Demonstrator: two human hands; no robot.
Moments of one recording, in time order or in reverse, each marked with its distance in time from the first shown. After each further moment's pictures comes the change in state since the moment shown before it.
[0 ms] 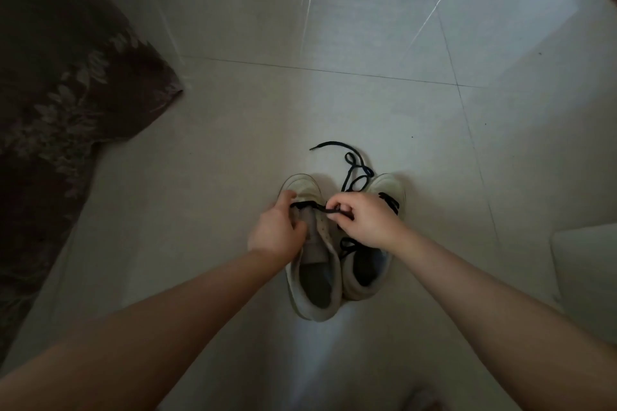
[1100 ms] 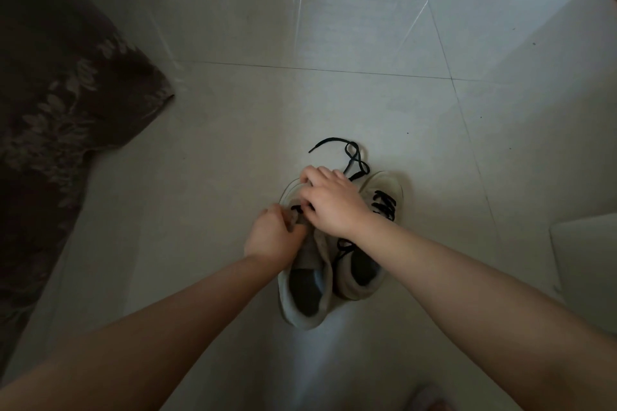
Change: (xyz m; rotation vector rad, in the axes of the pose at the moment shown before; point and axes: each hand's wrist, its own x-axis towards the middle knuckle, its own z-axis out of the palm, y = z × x) left_hand -0.002 0.004 0.000 -0.018 0.019 -0.071; right_hand 0.034 -0.027 0.012 -0.420 0.039 -0.228
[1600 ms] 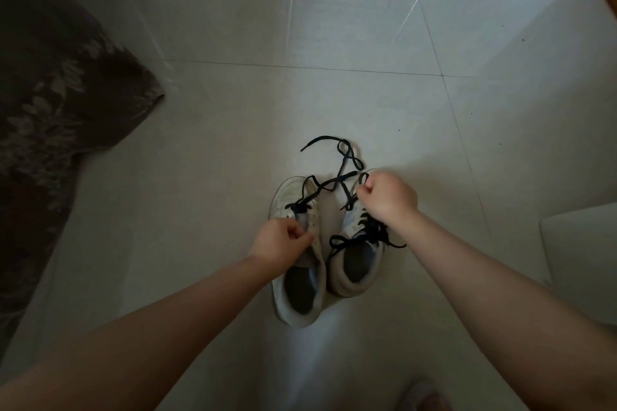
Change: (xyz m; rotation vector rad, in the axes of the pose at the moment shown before) left_hand -0.006 0.001 0.012 -0.052 -0.208 0.084; right_hand -0.038 0.060 -0.009 0.171 -0.036 0.821
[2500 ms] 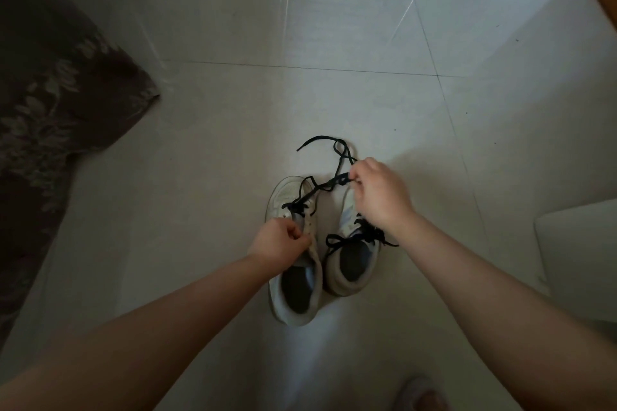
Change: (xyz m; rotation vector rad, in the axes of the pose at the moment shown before) left_hand 0.005 0.001 0.004 0.053 -0.027 -0.033; right_hand -0.005 0.005 -0.002 0.003 0.233 -0.450
